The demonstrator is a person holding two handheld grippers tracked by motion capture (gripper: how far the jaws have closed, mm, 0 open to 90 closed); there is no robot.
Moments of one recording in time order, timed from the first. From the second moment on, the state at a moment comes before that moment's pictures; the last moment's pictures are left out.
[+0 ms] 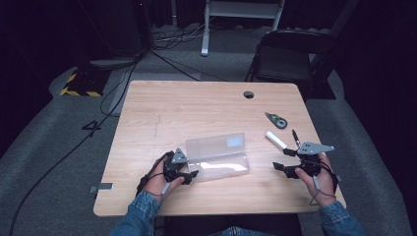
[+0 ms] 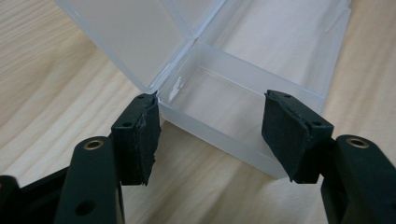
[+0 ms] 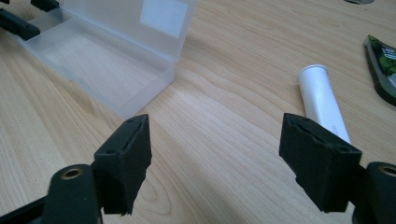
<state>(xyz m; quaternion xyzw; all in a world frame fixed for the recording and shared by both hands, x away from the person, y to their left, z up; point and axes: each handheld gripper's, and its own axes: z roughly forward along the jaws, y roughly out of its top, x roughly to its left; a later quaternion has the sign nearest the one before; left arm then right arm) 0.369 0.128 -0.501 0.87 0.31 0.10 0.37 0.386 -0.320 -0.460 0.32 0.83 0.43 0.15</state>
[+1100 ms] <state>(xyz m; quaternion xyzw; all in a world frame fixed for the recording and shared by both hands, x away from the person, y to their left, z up) 0.353 0.112 -0.488 0.87 0.26 0.09 0.41 0.389 -0.323 -0.455 0.32 0.82 0.44 0.16</state>
